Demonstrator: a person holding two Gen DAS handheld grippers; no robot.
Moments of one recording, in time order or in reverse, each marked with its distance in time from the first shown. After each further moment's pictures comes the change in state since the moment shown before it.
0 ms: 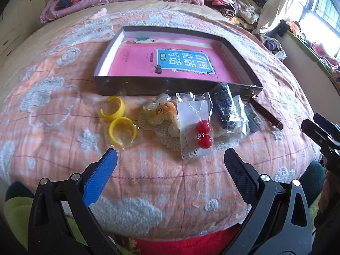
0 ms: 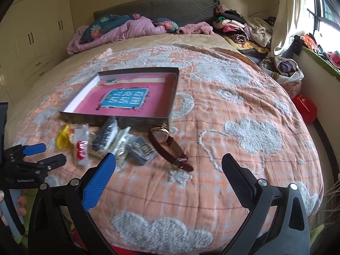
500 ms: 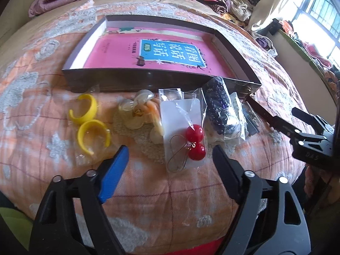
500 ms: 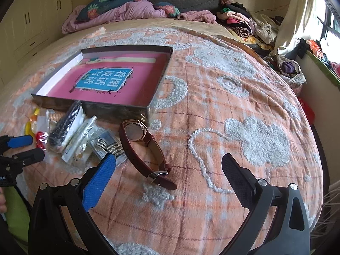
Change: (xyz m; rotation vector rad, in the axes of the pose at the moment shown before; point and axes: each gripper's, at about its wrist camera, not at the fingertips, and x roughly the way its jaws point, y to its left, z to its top) left arm 0.034 -0.005 0.006 0.002 0.028 -0.097; right arm 0.071 -0.016 0.004 -0.089 0.094 -0.047
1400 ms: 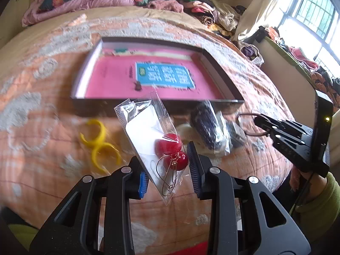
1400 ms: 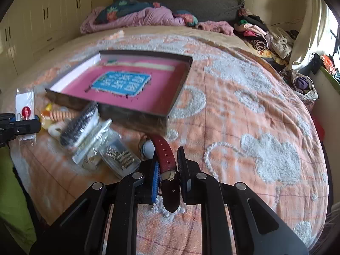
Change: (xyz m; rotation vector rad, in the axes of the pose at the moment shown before) left arm -0.038 0.010 0.017 0.041 -0.085 -0.074; right arm -0.006 0.006 0.004 -0.077 -0.083 0.085
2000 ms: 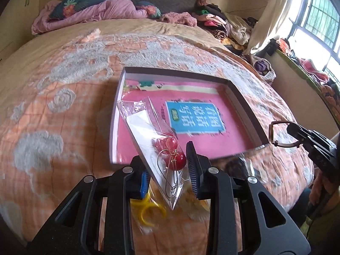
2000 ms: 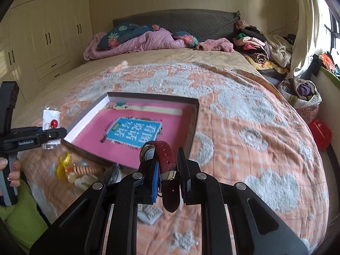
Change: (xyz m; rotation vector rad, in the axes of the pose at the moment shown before) left arm 0.004 0.046 0.067 -0.021 -0.074 0.068; right arm -0.024 0.008 0.064 0.065 -0.126 0.056
